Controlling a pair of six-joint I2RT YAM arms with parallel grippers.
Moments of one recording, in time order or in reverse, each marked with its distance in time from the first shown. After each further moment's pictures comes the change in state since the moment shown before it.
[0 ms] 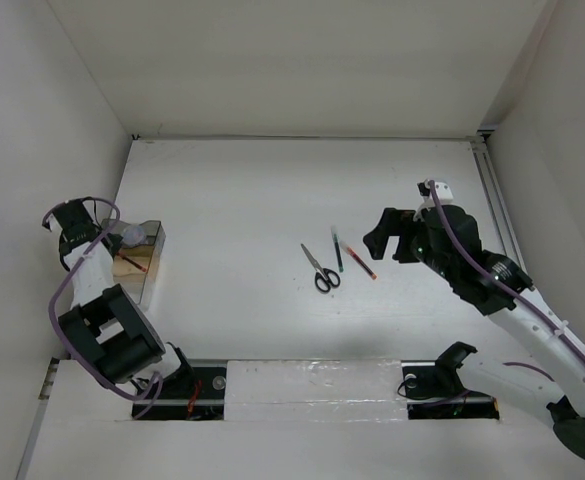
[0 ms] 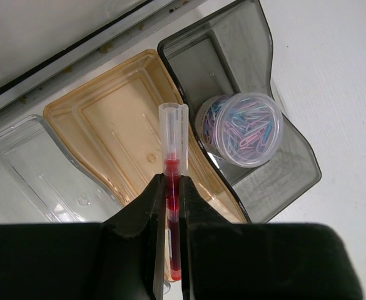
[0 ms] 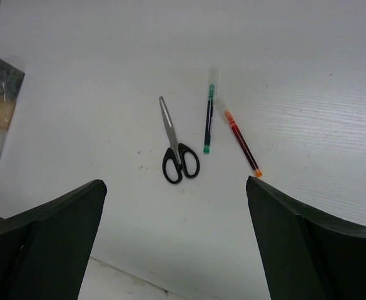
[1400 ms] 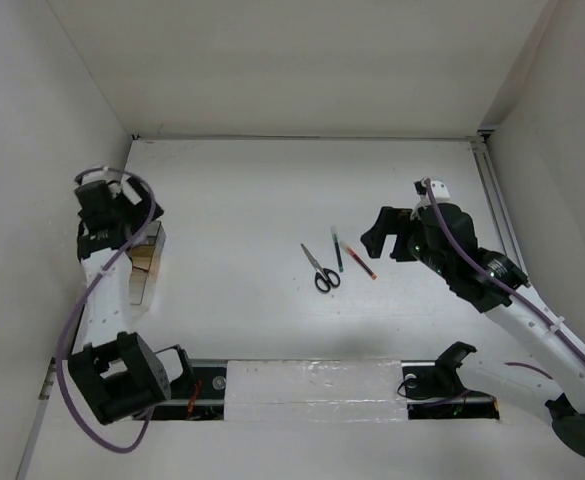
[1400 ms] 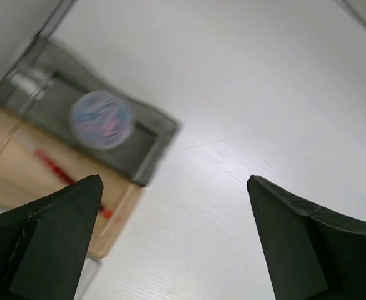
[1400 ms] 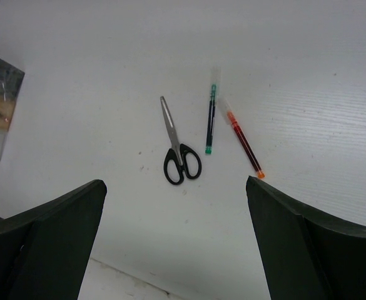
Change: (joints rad) left arm -0.124 -0.176 -0.003 0.029 0.192 0.137; right arm 0.000 0.018 0.000 0.014 -0.009 0.000
